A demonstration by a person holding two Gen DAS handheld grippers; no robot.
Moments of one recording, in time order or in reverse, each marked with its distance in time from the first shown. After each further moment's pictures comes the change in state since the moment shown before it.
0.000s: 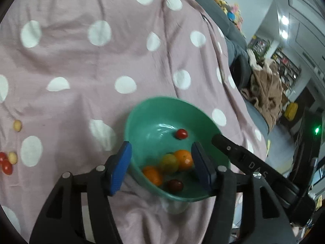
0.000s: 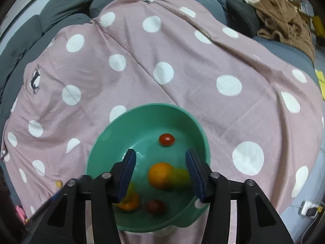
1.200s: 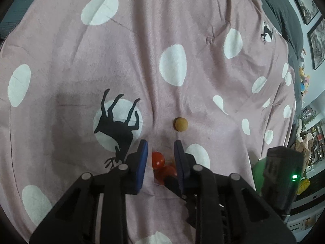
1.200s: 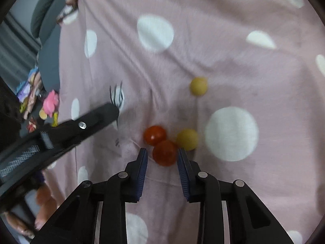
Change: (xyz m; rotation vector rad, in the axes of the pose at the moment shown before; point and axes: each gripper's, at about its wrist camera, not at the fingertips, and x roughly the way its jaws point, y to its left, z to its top) left arm -0.115 0.299 -0.028 -0.485 -0.055 0.251; right arm 0.109 0.312 -0.193 -0.578 0.571 0.467
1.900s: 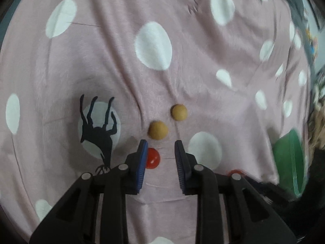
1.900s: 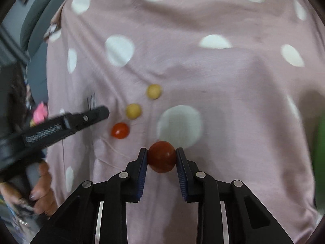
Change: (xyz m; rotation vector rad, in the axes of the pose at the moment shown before) left arm 0.042 -0.044 0.006 0.212 0.120 0.155; right arm -0.069 -0.066 -0.010 0.103 -0.104 -0.065
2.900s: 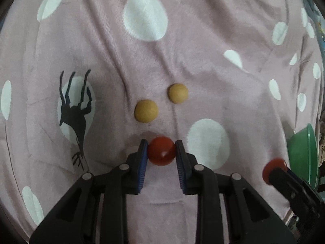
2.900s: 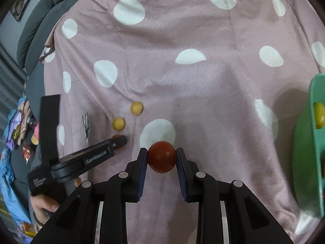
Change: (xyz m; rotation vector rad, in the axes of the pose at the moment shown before) left arm 0.032 -0.025 -0.022 -0.023 0.040 0.057; right arm -0.029 -0.020 0.009 0.033 -0.072 -0.032
